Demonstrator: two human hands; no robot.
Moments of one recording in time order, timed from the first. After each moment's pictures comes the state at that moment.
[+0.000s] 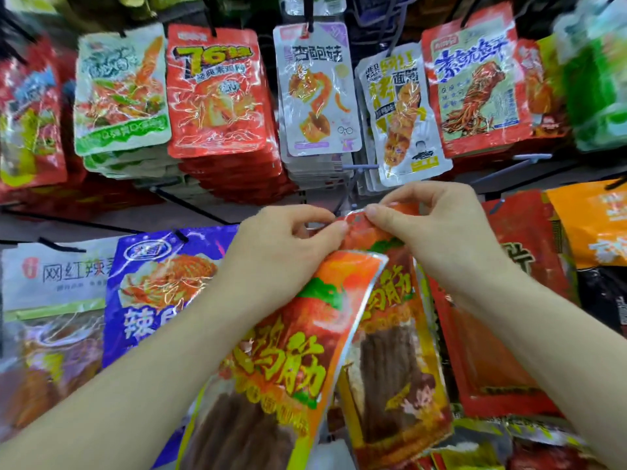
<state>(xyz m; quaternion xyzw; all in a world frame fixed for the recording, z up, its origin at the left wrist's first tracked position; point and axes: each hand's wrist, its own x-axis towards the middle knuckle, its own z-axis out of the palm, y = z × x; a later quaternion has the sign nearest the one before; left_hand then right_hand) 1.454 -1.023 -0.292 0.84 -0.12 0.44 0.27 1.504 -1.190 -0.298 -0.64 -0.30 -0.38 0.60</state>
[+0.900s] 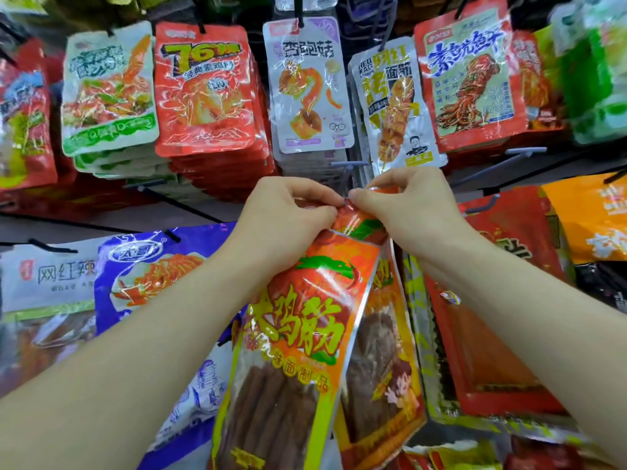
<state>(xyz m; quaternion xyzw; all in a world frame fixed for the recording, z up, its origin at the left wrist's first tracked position) 1.466 -1.039 -0.271 0.81 -0.16 0.43 0.36 1.522 -1.180 -0.279 -0.66 -0.25 -0.36 0.60</state>
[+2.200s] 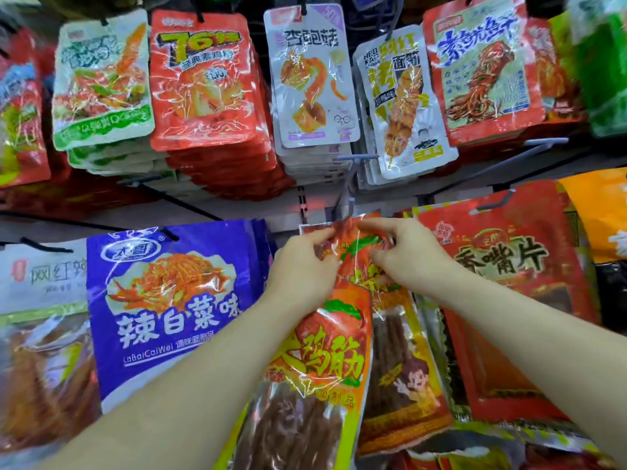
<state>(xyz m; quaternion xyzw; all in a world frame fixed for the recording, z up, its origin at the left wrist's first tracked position) 1.536 -1.028 -0.319 0.86 -0.05 0.41 0.31 1.591 -1.175 -0.319 -0.78 -0.27 -0.27 0.49</state>
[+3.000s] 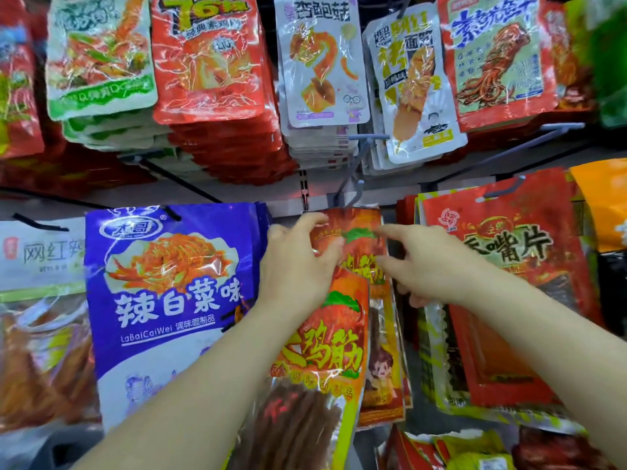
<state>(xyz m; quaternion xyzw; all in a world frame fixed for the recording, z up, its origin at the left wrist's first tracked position) 1.522 -1.021 -0.334 0.85 -0.02 0.46 0.26 1.555 -1.191 -0.329 -0.90 -0.25 -0.26 0.25</state>
